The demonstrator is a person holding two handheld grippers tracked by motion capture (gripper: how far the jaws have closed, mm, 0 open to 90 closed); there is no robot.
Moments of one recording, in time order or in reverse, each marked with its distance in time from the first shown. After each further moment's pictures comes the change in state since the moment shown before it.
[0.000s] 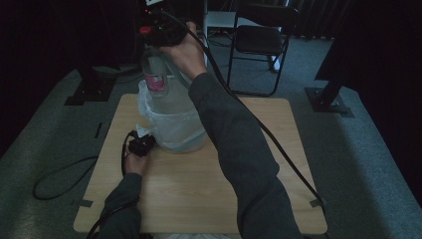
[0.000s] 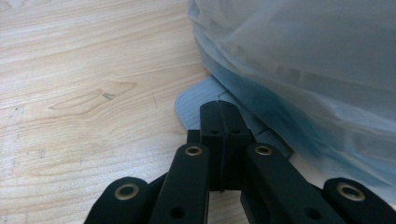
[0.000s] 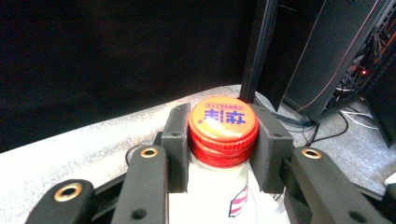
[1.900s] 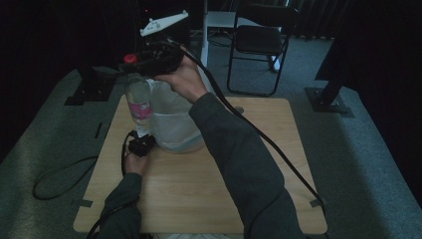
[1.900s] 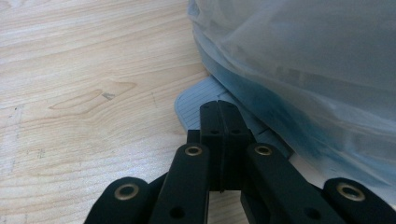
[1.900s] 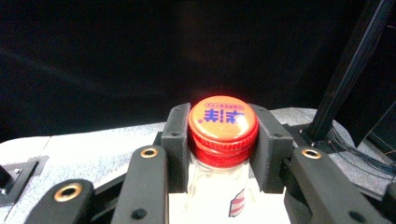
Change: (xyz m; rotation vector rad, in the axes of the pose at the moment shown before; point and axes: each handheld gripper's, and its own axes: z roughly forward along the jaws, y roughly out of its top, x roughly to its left) left arm 0.000 0.000 0.000 -0.002 0.000 -0.002; right arm 0.047 -0.032 -0.010 -0.071 0.319 -0.098
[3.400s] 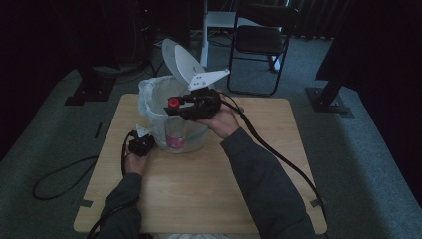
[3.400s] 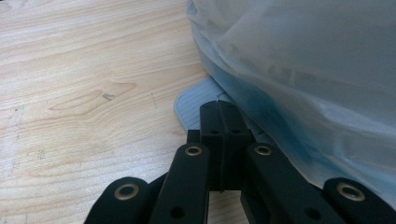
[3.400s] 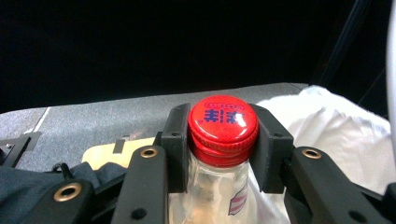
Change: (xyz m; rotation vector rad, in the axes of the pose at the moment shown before) left arm 0.000 0.000 0.000 0.007 -0.002 0.011; right arm 0.015 -0.125 -0.050 0.032 -0.033 -0.007
